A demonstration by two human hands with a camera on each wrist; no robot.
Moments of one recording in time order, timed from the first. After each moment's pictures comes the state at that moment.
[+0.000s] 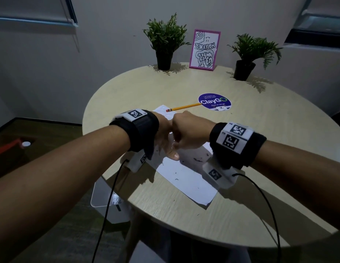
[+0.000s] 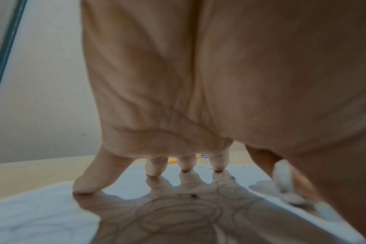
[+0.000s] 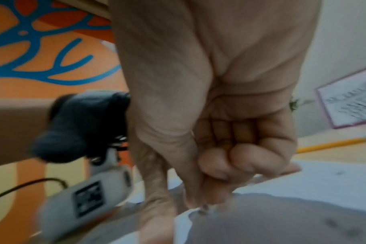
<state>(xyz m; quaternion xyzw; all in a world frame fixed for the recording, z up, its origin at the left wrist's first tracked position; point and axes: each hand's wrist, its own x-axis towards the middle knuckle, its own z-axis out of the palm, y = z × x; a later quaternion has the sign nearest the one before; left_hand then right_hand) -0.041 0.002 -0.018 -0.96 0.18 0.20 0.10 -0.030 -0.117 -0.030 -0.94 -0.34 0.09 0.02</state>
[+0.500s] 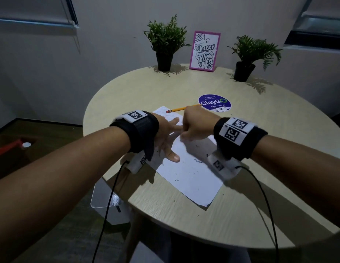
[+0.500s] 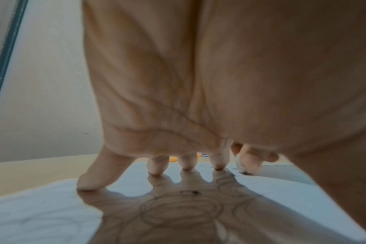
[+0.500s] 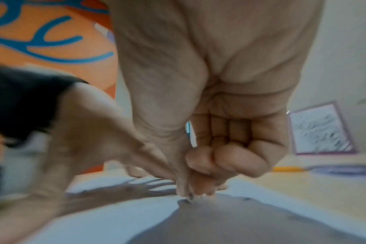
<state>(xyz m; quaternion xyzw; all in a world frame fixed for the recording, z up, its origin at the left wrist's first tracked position) -0.035 0.010 -0.026 -0.95 0.15 0.24 0.11 -0.008 -0.129 -0.026 -0.96 -0.26 0.08 0.06</state>
